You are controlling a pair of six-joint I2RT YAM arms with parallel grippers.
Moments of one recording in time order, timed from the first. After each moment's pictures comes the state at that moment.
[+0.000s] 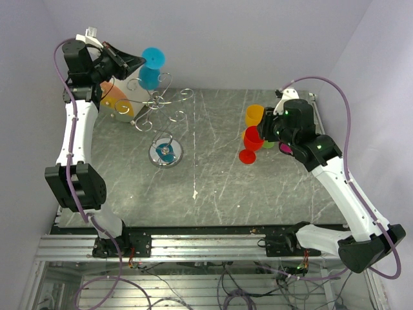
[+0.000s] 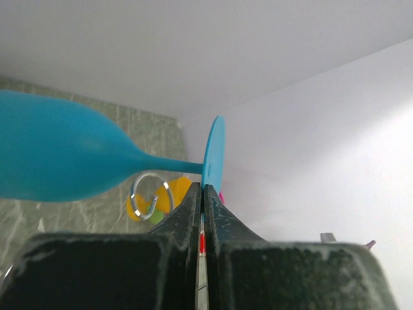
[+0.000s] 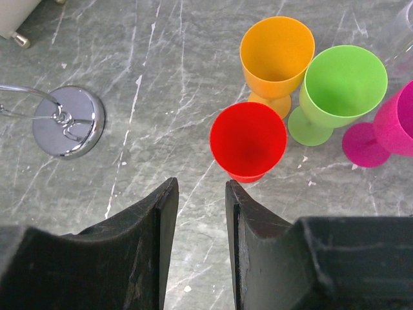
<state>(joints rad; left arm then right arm) 0.10 1.69 1.77 -0.17 0.74 -0.98 0.45 1.15 1.31 -0.64 0.14 0.24</state>
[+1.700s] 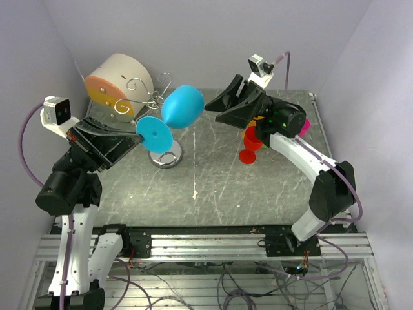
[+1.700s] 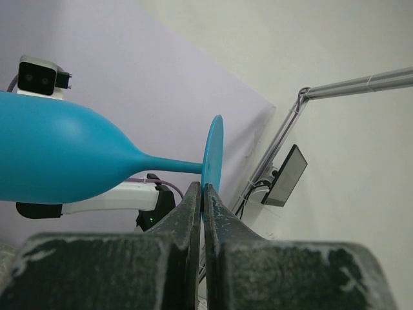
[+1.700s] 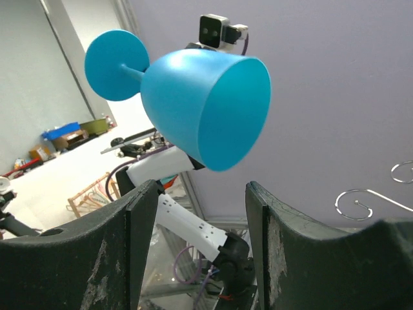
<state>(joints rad) 0.01 0.75 0.94 1.08 0.84 -1.85 0.49 1.63 1.35 1.51 -1.03 1.48</state>
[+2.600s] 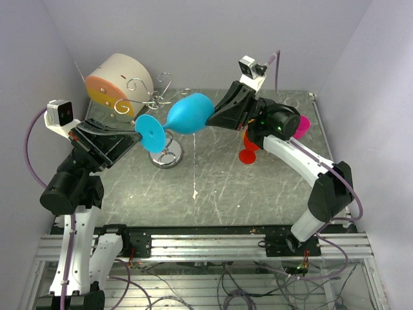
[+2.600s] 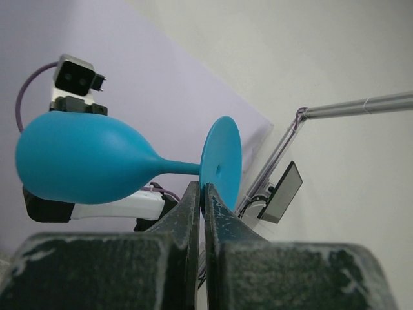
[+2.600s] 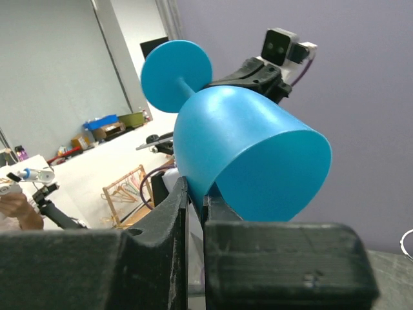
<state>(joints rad) 0.01 0.72 0.86 1.08 0.80 -1.86 0.60 1.64 1.41 1.52 -1.02 1.53</state>
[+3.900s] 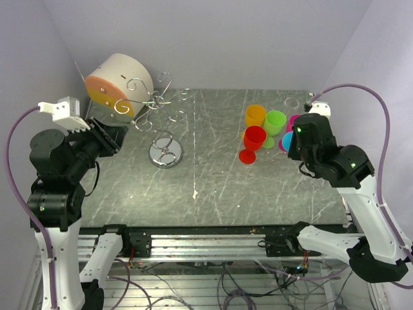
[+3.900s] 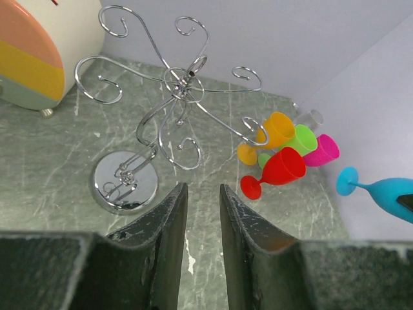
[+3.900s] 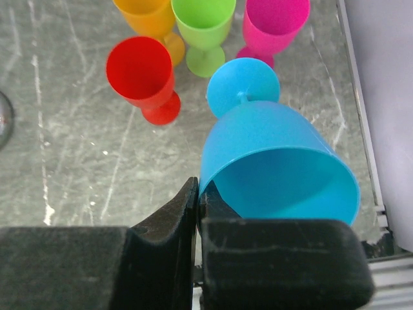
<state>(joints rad) 0.00 0.74 1.37 -0.76 0.31 -0.45 0.61 1.05 1.52 -1.21 0.59 0.45</state>
